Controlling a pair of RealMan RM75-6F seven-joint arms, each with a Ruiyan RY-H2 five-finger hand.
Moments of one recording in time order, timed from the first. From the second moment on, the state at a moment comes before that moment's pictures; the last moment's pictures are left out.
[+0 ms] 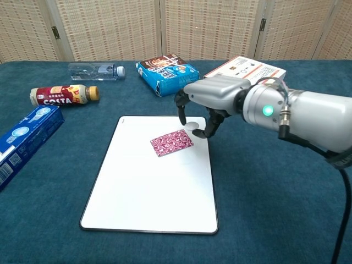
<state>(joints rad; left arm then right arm) -0.11 -1.24 -0.07 -1.63 1.38 1.47 0.24 0.91 -1.64 0.22 -1.53 -0.94 0.84 -0.70</state>
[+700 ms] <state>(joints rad) -0.10 -1.23 -0.07 -1.62 1.37 1.46 0.22 1.06 -1.75 0.20 -1.39 -0.76 0.83 -0.76</state>
